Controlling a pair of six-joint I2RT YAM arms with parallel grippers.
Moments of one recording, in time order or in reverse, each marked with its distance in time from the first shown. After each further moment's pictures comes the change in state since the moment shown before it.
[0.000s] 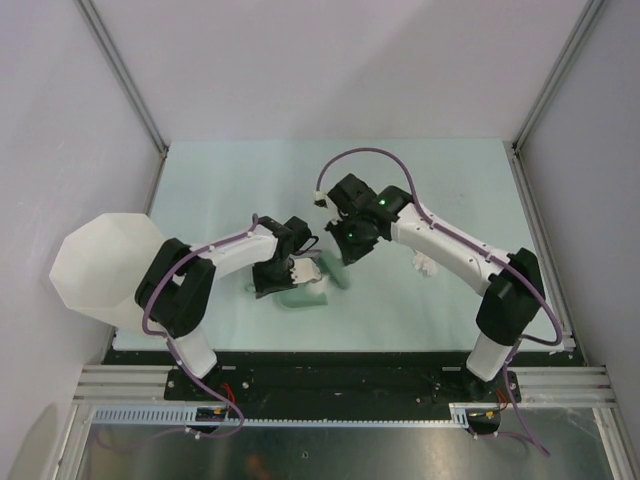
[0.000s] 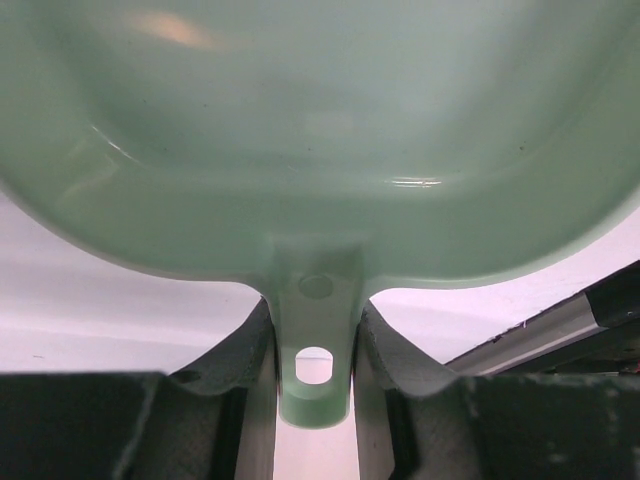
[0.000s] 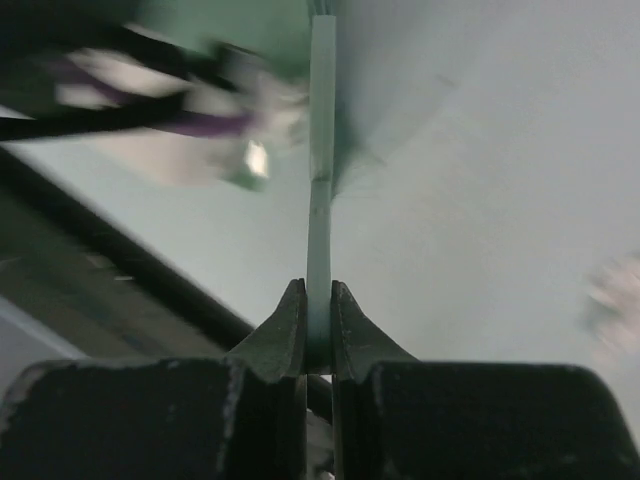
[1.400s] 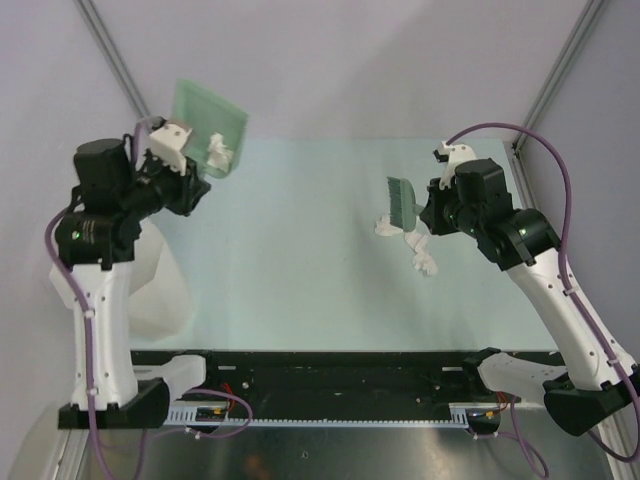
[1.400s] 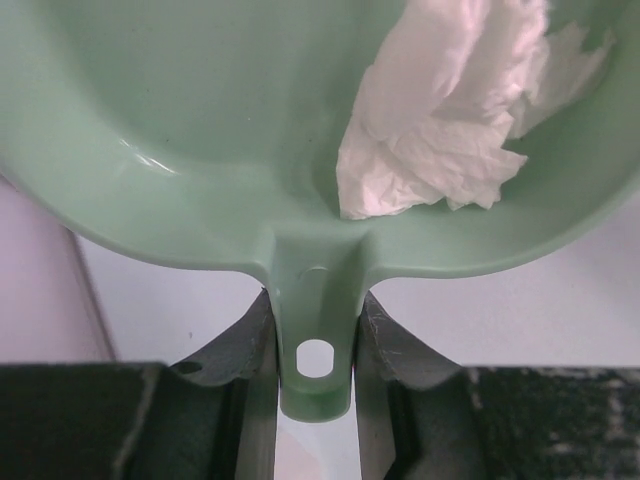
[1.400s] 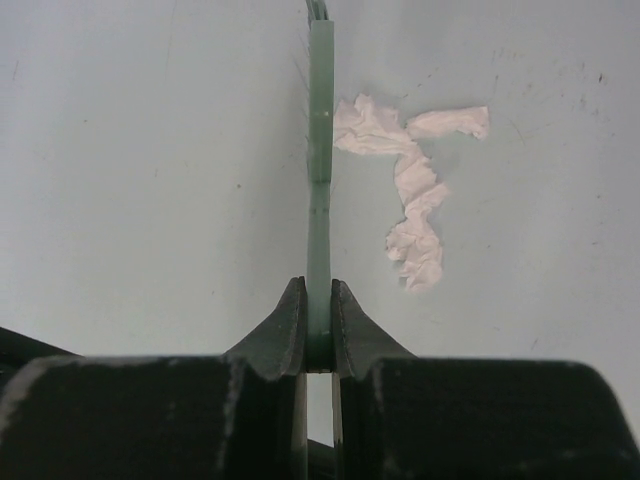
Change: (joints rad) left arm 0.626 -0.590 0.583 0.003 0.597 -0.314; right arm -0.340 -0.601 -0.174 0.137 0.061 0.054
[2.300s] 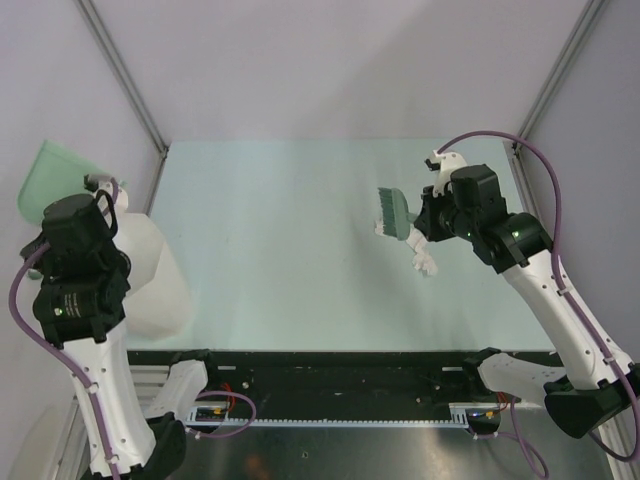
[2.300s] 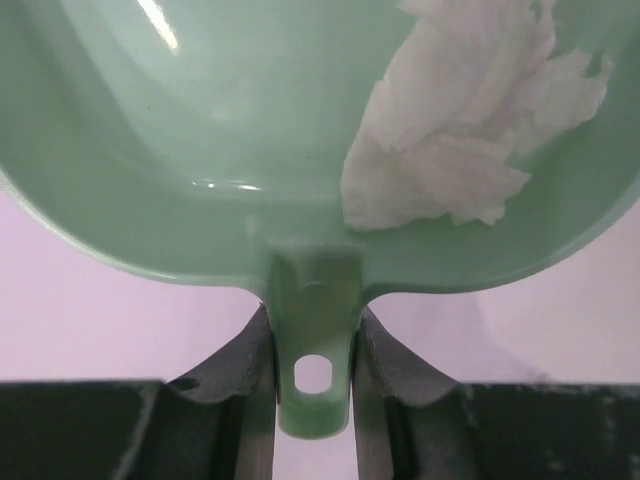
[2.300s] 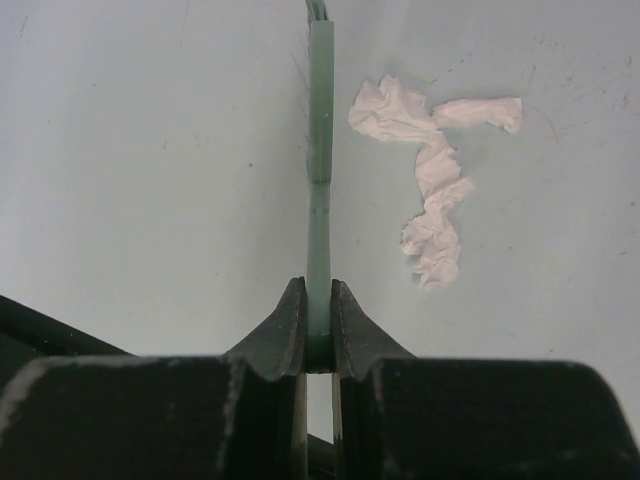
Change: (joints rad) left arm 0.172 -0.250 -0.057 -0.142 -1.185 0.425; right arm -0.001 -0.015 -0.072 0.039 -0.071 -0.036
